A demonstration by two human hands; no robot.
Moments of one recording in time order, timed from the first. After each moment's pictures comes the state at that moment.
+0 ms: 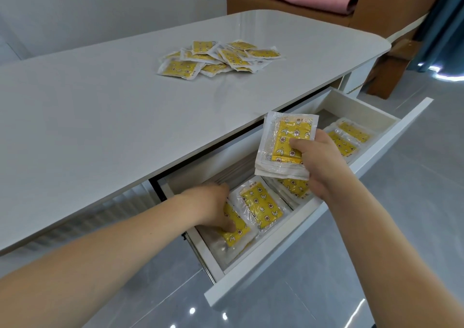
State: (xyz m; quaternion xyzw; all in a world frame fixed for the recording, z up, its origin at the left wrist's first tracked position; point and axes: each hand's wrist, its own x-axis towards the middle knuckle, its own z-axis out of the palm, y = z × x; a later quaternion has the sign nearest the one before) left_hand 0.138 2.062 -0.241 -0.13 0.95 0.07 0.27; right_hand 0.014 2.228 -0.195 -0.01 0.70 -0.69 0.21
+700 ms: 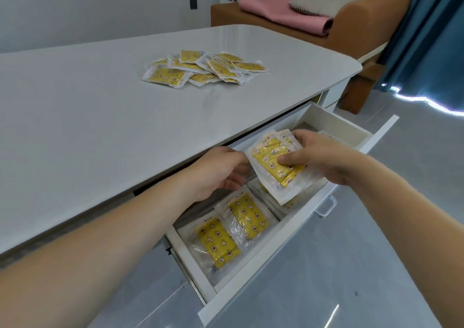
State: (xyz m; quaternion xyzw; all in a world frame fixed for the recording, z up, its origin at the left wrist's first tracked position) left_hand 0.091 2.069 -0.196 -0.23 0.69 0.69 0.04; right_hand -0.014 2.248 -0.152 -0.16 0.81 -0.47 0.33
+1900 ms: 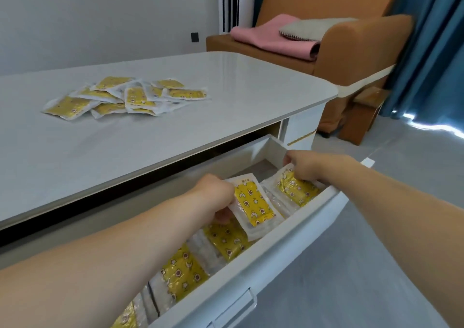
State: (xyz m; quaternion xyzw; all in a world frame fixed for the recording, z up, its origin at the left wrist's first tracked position) left_hand -0.130 2.188 -0.234 -0.42 0.72 0.56 0.03; right_hand -0.308 2.321 -0.216 -0.30 0.93 0.00 0.20
